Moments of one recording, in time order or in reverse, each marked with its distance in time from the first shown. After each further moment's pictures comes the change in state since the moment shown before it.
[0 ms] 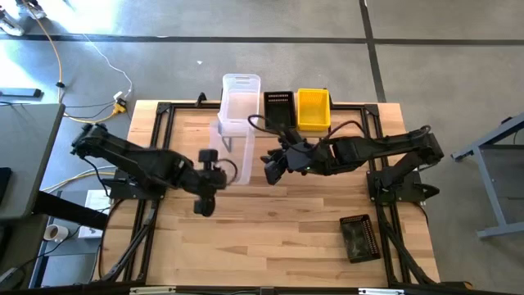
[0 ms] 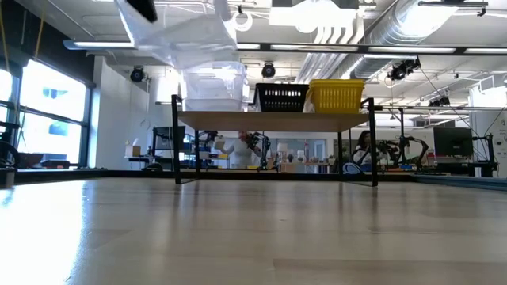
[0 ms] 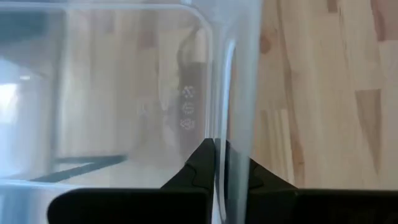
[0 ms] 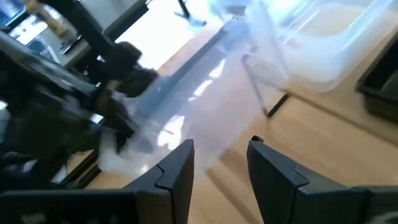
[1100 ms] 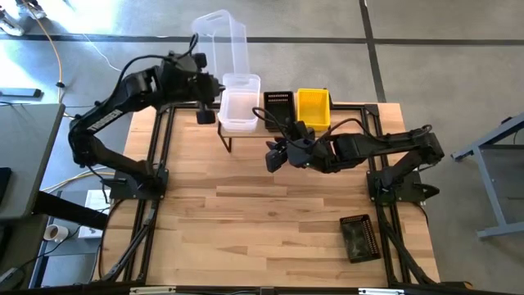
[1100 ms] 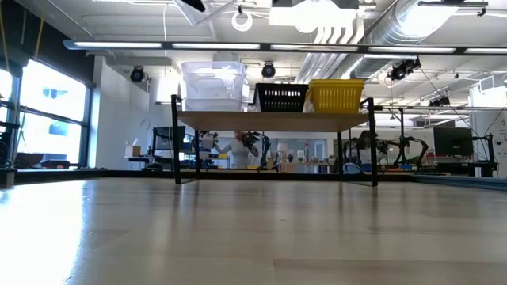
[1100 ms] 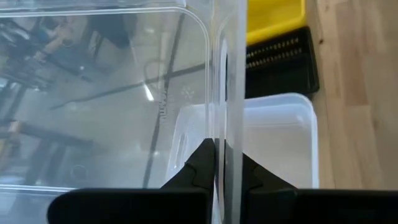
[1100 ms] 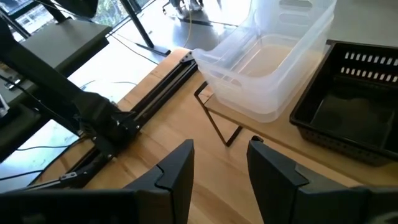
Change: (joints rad) left arm 0.791 -0.021 0.386 0.129 0.164 0.831; right arm -0.022 -0.009 -0.002 -0.039 0.191 0.008
